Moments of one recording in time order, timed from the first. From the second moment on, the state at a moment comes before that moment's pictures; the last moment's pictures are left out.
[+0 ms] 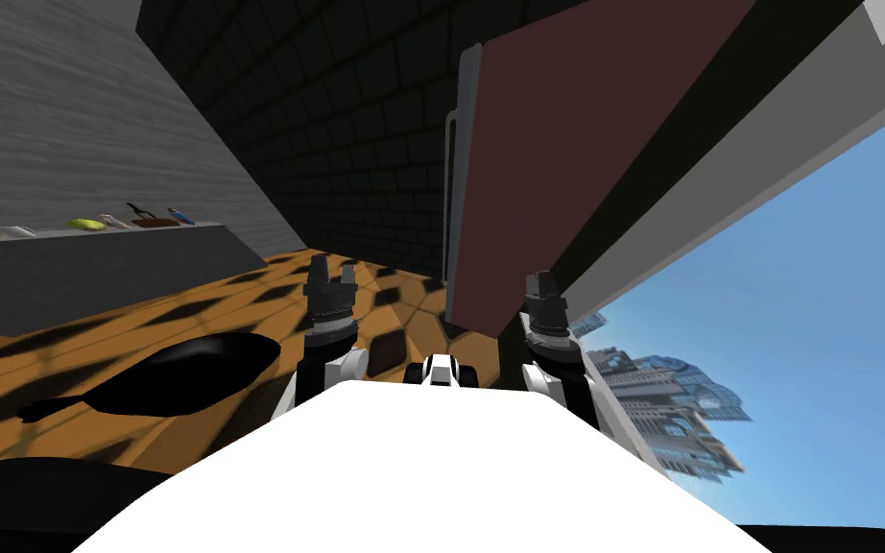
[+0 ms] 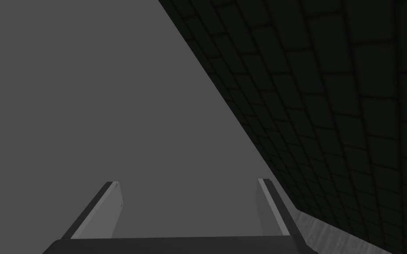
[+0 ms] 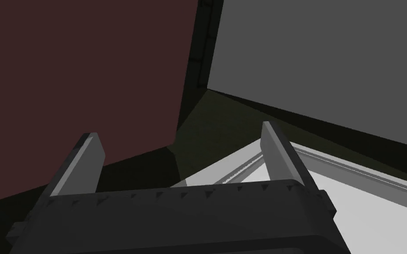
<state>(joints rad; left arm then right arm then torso) 0.52 -0.04 0.05 -2.37 -0.06 -0.55 -0.04 0.53 -0.15 -0.03 -2.32 0.14 -0.60 0.17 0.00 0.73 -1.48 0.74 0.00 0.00</state>
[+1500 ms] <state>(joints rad) 0.52 -0.04 0.05 -2.37 -0.06 -0.55 -0.04 0.69 -0.53 -0.31 -2.23 0.30 -0.43 0.33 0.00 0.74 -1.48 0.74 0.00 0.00</state>
